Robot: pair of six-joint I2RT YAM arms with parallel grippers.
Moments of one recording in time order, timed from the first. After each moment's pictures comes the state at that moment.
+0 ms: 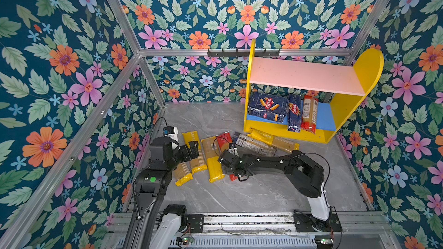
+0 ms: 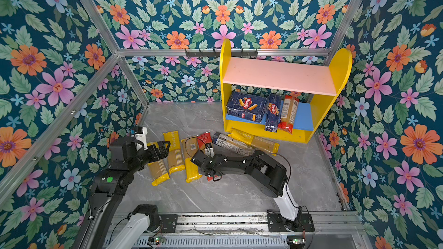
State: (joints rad) left arm -0.13 0.71 0.90 -0.75 0.12 -0.34; right arm 1.07 2.07 1.35 -0.42 0.37 0.79
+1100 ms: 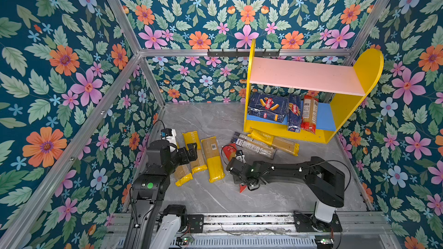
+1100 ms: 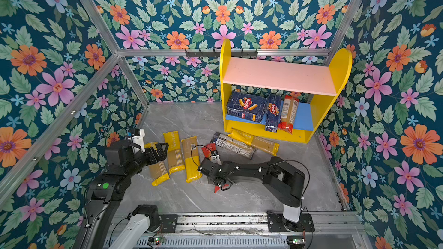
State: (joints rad) left arm -0.13 0.67 0.90 -0.79 0.12 -0.34; right arm 1.12 1.77 1.10 -0.49 0.28 0.85
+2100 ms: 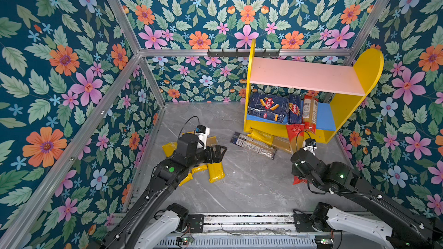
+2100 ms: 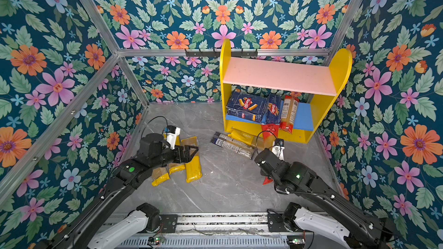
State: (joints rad) left arm -0.56 0.91 0.86 -0.53 0.19 -0.44; right arm 0.83 0.85 0.98 -1.15 0.52 0.89
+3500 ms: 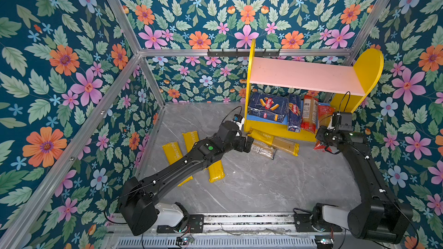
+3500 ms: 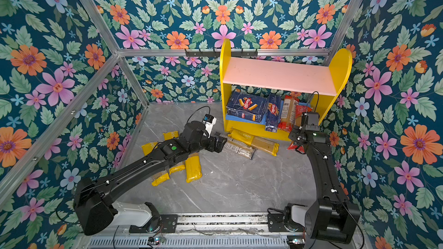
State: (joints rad) left arm -0.82 1.36 1.13 -0.35 -0.07 -0.33; right arm -0.17 1.25 1.15 -0.75 0.03 0.33
